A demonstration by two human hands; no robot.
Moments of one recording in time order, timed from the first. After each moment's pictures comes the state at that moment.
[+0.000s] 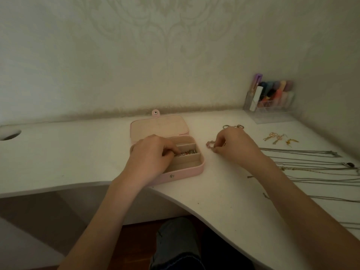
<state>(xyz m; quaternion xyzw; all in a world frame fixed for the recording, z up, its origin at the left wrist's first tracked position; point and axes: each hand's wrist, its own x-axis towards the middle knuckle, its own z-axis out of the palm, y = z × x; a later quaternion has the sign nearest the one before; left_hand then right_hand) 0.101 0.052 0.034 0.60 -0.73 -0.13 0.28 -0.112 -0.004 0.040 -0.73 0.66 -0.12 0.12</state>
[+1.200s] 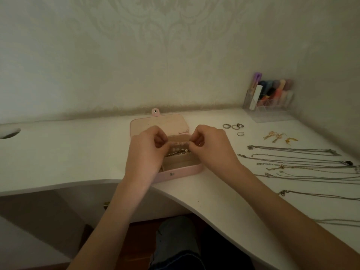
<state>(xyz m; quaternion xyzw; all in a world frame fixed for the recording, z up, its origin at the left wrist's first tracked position) 0.093 0.055 0.033 0.65 -0.61 -0.13 0.44 -0.062 0.027 0.034 -0.74 0.55 -0.34 0.15</state>
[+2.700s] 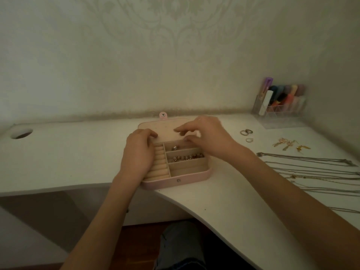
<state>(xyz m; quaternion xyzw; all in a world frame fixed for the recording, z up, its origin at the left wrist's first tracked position) 0.138 0.017 0.008 0.69 -0.61 -0.06 0.38 -0.053 -0.030 0.047 -0.88 0.39 -0.27 0.09</state>
